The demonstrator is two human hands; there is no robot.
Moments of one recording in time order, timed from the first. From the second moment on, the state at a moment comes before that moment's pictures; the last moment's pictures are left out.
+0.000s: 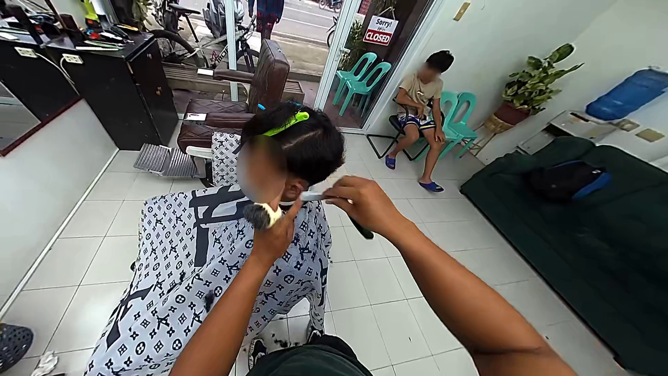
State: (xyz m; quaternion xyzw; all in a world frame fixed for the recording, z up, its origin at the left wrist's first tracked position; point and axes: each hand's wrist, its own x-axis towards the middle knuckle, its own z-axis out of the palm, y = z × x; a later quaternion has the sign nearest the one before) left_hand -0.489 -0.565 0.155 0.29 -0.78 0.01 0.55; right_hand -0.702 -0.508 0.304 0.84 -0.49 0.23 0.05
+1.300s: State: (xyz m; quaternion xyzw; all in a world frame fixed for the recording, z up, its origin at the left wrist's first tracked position) left_hand -0.509 -0.570 0.248 0.35 -0.75 0.21 0.52; right_hand -0.688 -0.481 0.178 0.48 -0.48 0.54 -0.50
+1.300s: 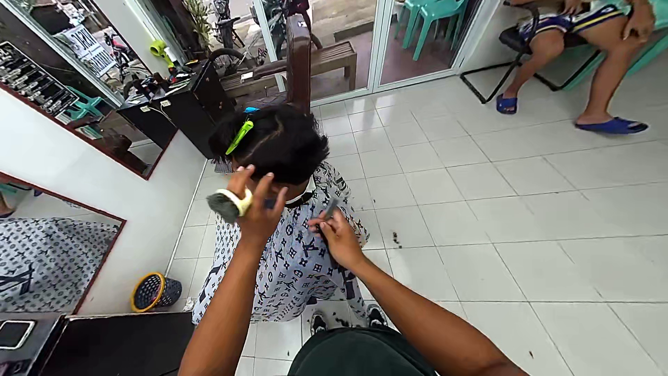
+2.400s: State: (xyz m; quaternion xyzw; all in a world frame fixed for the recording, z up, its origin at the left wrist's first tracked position) left_hand -0.480 -0.597 0.237 0.29 -0.86 0.18 0.37; right_hand -0.592 -0.545 0.191 0.28 -0.44 0.64 -0.56
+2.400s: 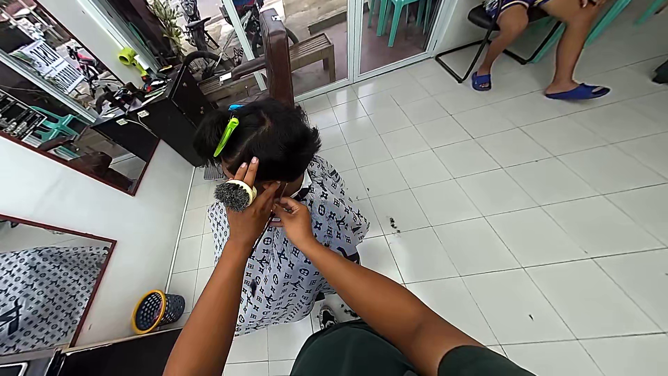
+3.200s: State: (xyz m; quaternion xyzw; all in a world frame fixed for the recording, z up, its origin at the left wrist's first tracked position) left_hand -0.477 -0.599 0.237 0.30 -0.86 0.18 0.37; right_hand -0.585 -0.547 0.192 0.22 -0.38 0.66 -0.61
